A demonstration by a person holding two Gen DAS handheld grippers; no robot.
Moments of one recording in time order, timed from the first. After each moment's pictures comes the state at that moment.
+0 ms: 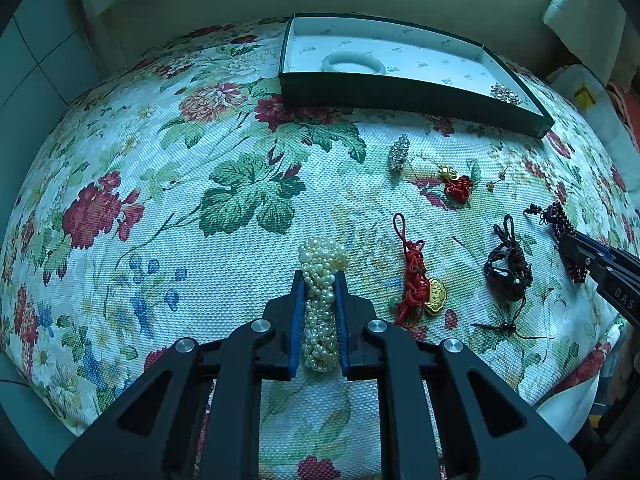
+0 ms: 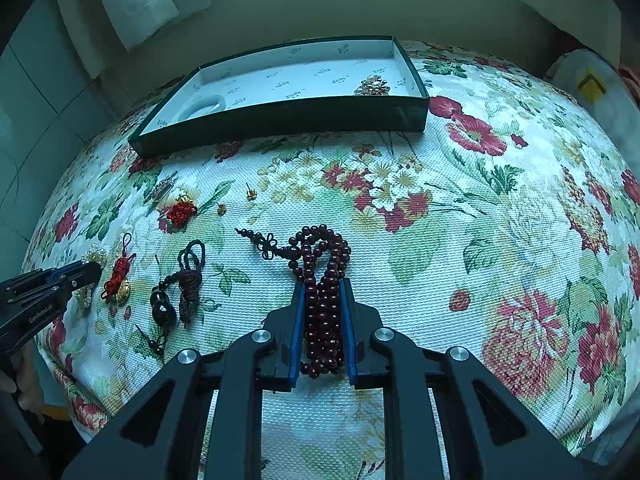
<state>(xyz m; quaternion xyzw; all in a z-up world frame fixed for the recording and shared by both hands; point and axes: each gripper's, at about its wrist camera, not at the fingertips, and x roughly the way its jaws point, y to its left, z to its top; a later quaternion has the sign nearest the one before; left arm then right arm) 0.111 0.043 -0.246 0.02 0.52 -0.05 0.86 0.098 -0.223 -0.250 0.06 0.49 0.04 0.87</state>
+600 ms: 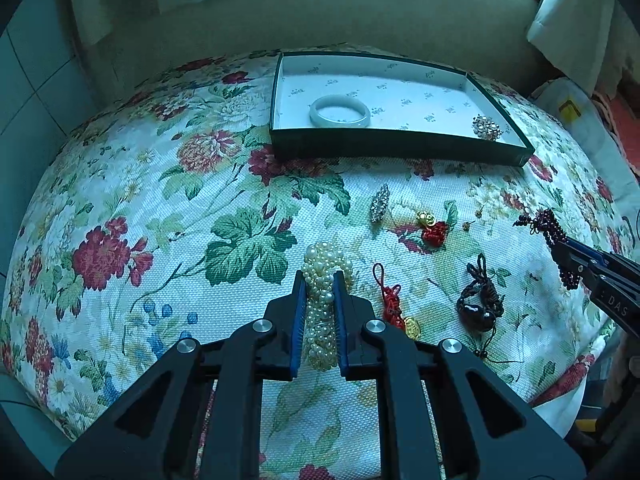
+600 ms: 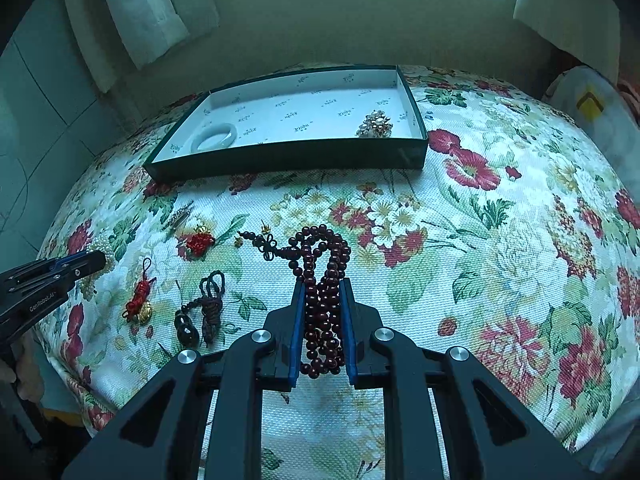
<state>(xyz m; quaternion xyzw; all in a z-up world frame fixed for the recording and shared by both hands) 0.120 0.040 -0.213 0.02 0.48 -0.08 0.87 0.103 -0.226 -0.219 0.06 0.46 0.05 0.89</state>
